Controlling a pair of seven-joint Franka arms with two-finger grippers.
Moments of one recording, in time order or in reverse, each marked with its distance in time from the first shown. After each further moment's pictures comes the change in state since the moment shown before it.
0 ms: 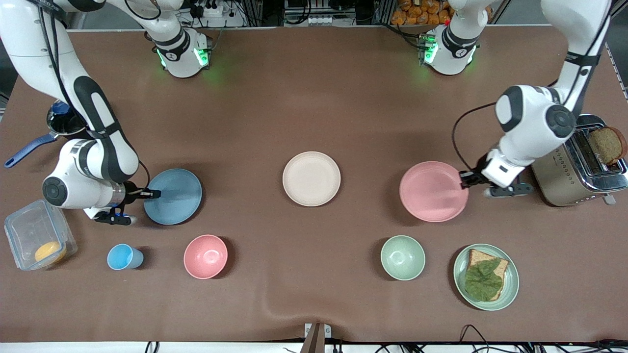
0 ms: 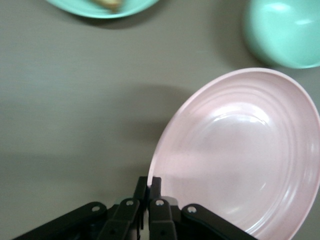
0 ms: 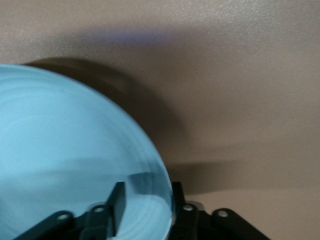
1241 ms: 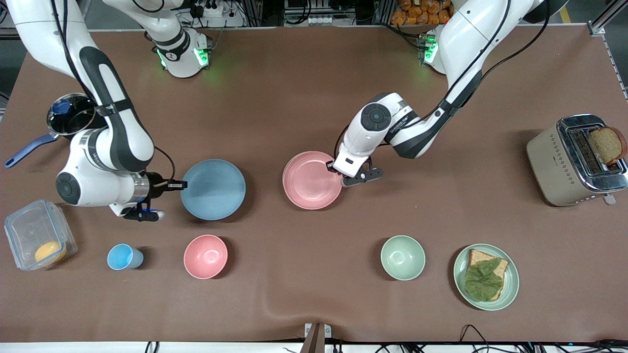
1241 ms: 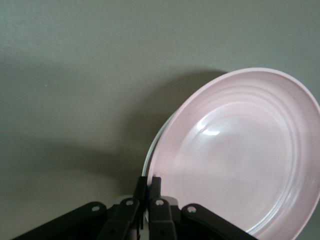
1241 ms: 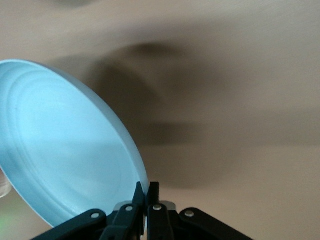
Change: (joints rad) left arm -0.486 0.418 -0.083 0.326 0.433 -0.005 -0.964; right arm 0.121 -0.114 0.089 0.062 0.240 -0.239 0.066
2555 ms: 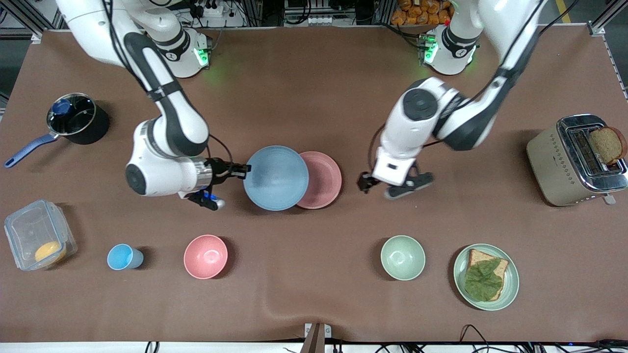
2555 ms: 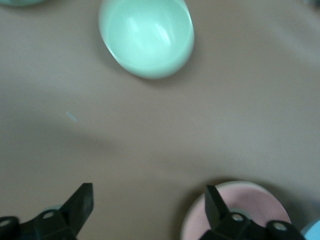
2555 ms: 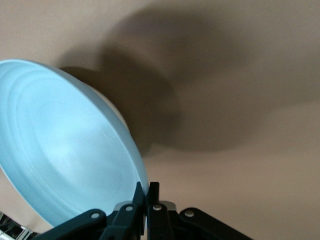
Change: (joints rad) left arm 0.205 -0.291 0.005 0.073 0.006 -0.269 0.129; right arm 0.267 0.002 0.006 0.012 0.279 0.048 0.350
